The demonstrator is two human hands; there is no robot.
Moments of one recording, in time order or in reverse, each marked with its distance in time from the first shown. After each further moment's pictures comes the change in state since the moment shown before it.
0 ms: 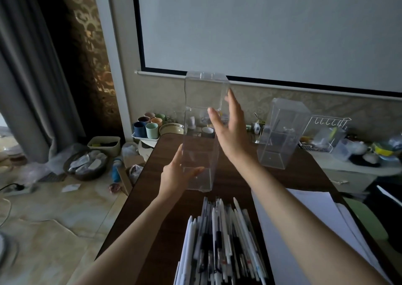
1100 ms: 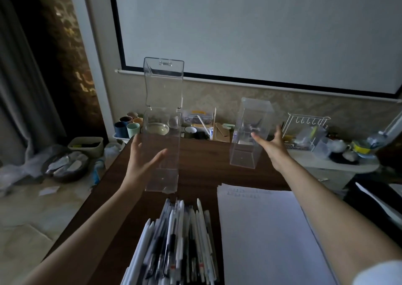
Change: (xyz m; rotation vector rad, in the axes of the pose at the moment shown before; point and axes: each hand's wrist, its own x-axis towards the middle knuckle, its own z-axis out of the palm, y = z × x) left_hand 0.009 0.023 0.013 -0.390 0.042 0.038; right_hand 0.022 0.184 -0.160 0.119 0.000 0.763
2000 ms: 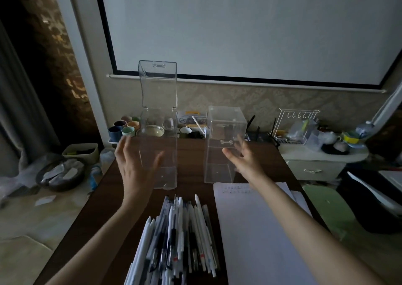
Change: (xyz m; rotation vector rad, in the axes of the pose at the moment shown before) left_hand -0.028 0.012 0.006 0.479 0.266 0.294; right_hand -0.104 -0.001 0.041 -0.008 -0.229 -0.162
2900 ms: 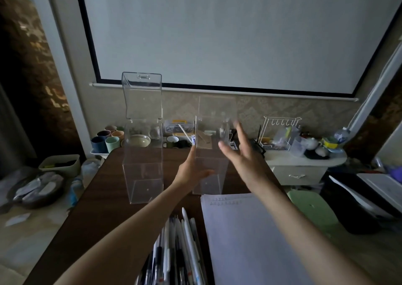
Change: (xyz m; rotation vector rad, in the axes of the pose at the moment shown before) left_hand 0.010 0.048 0.129 -0.296 -0.728 -0.186; right_hand -0.023 -0.052 -0.021 -0.104 0.042 -0.261
